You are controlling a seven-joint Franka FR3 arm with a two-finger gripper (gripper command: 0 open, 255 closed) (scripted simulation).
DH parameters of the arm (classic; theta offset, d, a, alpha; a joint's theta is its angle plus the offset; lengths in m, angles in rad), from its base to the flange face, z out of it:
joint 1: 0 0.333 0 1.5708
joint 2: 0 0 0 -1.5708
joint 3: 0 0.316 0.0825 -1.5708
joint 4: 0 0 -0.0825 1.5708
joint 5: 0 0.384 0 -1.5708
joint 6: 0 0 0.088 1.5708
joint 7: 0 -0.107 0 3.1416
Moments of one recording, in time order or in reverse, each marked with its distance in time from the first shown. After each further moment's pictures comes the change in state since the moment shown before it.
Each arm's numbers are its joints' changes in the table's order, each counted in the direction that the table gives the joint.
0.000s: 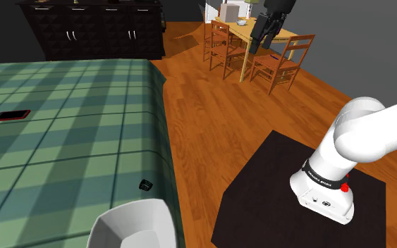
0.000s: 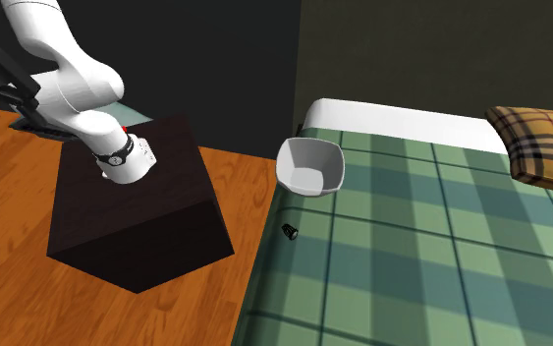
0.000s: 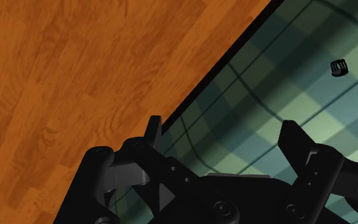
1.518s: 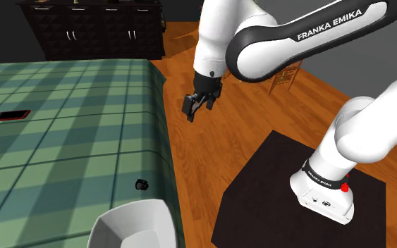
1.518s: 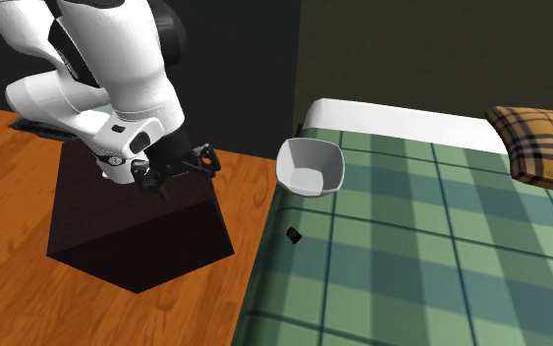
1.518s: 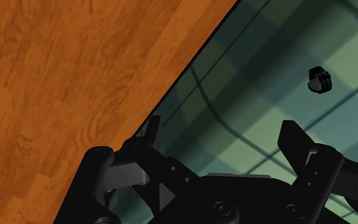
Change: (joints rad) arm 0.046 -0.407 0.435 0.123 0.050 -0.533 -0.433
